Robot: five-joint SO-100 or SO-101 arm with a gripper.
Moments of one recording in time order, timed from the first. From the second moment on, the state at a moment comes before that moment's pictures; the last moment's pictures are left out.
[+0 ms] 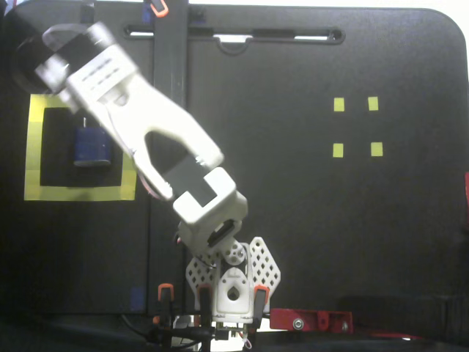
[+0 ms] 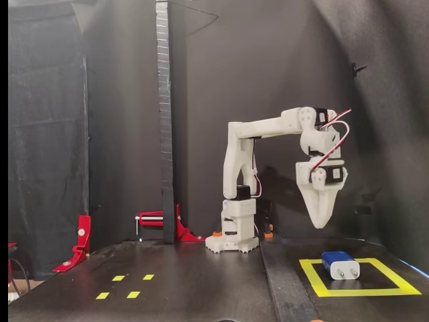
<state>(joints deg) -37.8 85.2 80.9 87.9 12.0</state>
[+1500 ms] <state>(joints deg) 5.9 133.9 119.4 45.7 -5.4</state>
